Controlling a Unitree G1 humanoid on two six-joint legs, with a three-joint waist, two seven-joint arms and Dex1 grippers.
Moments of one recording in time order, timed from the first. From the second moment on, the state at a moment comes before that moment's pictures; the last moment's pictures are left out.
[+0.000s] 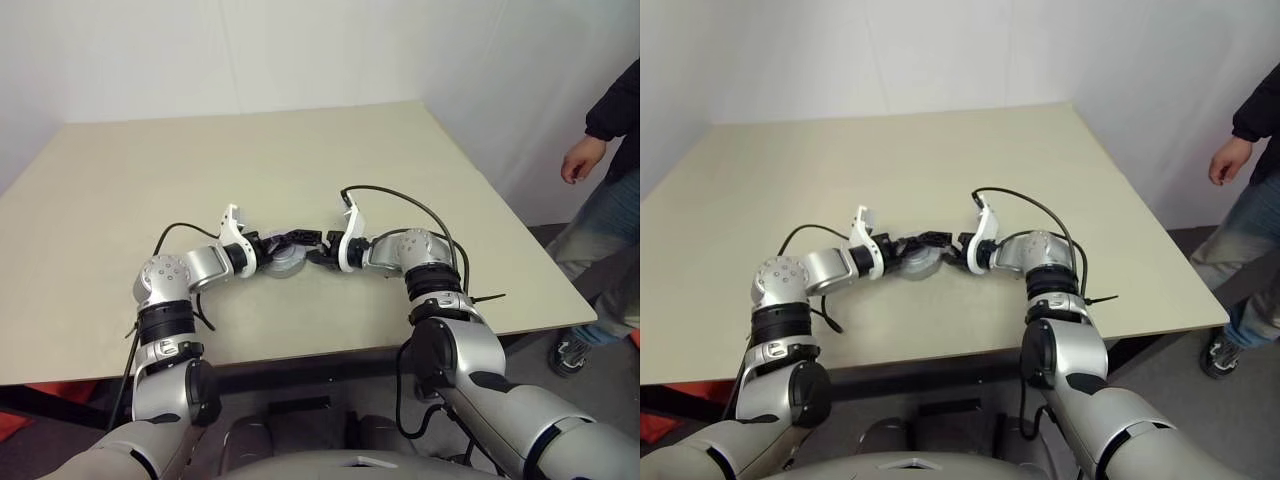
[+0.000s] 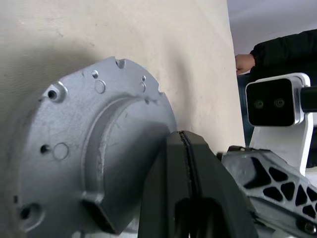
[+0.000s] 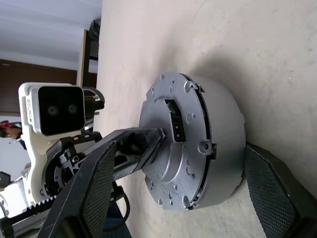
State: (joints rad) left arm -0.60 0.11 0.52 0.28 -0.85 1.33 -0.10; right arm -0.91 0.03 -0.39 0.80 0.45 1.14 0.48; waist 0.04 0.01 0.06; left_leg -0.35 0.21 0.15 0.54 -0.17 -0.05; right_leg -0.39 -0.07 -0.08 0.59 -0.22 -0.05
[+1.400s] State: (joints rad) left arm -0.53 0.15 0.59 0.16 -0.88 1.35 -0.07; right arm -0.94 0.06 -0.45 0.89 0.47 1.12 0.46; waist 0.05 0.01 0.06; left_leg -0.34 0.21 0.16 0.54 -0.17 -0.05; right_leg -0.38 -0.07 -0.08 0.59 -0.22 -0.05
